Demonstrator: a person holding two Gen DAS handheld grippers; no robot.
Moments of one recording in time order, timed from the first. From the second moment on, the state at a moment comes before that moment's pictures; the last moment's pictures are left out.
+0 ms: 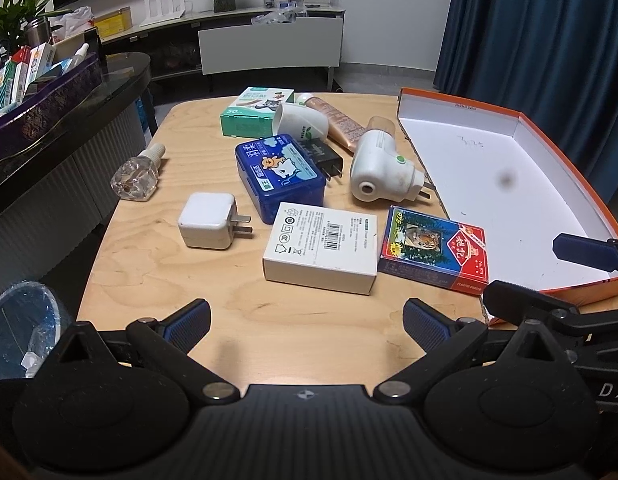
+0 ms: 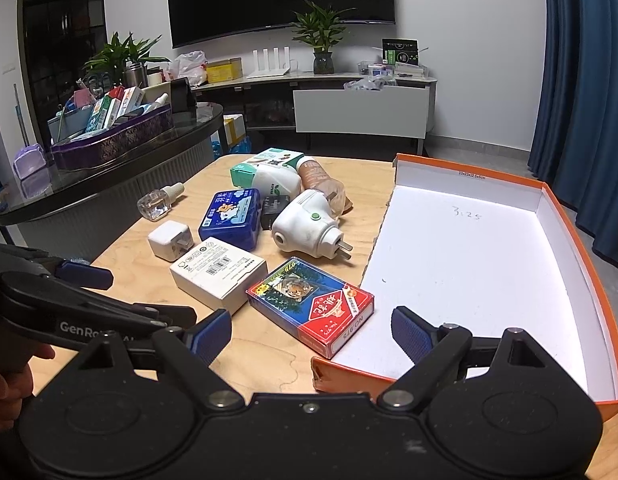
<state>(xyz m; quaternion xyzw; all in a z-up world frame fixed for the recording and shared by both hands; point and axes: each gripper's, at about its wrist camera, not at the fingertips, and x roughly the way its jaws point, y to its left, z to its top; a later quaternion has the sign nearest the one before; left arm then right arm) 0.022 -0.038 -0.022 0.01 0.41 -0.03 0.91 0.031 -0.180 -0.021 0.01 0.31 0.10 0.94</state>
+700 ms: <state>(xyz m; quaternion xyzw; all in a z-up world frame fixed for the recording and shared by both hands) 0.028 -0.040 -0.030 0.01 0.41 -0.03 0.91 0.034 -0.181 -0.027 -0.02 0.29 0.10 0.95</state>
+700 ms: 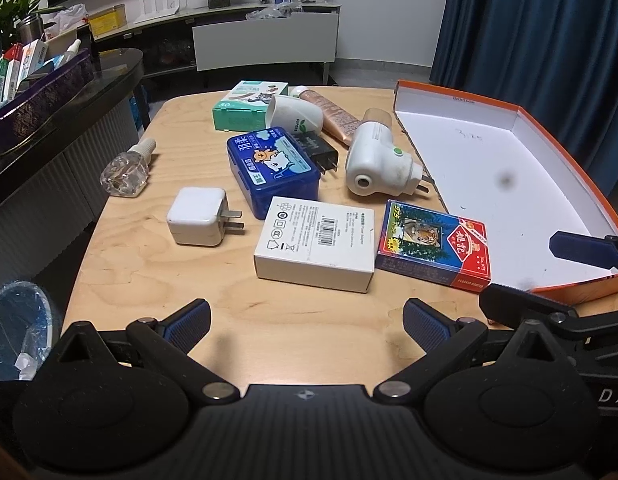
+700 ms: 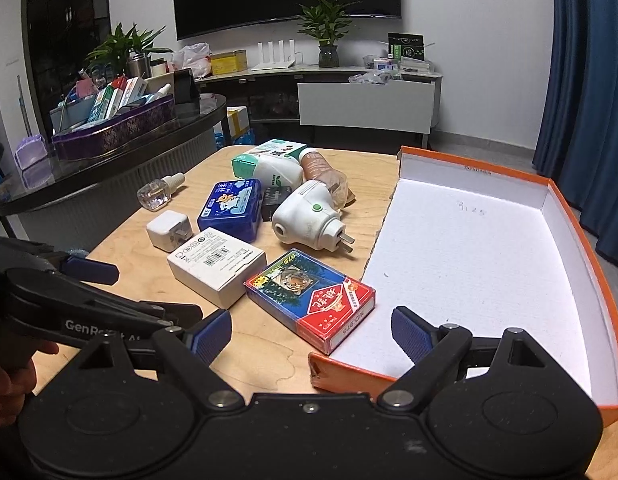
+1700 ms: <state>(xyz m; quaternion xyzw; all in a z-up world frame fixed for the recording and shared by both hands) 0.055 -0.034 -0.040 0.01 0.36 -0.06 0.93 0.149 -0.164 -0.048 -0.19 0.42 0.25 0.85</state>
